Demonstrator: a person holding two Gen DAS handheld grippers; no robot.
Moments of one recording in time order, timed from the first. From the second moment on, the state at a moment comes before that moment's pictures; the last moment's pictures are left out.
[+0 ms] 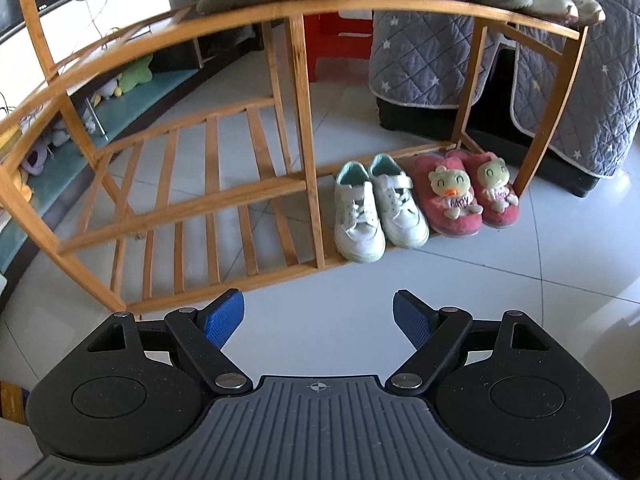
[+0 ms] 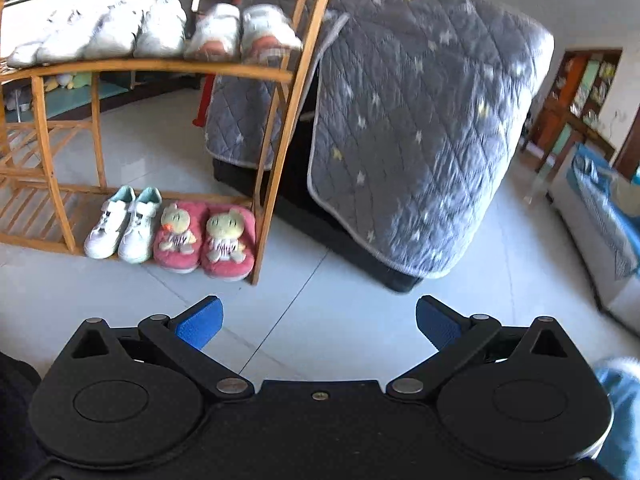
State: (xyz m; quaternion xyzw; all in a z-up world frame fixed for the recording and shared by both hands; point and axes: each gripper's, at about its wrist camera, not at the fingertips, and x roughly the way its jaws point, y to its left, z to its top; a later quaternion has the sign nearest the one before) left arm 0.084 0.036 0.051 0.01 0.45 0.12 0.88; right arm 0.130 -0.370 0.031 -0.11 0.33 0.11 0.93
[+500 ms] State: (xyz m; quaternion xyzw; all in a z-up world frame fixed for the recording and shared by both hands) left arm 0.089 0.045 -0.006 -0.01 0.46 0.14 0.88; right arm 0.128 -0.365 -0.043 -0.04 0.38 0.06 0.92
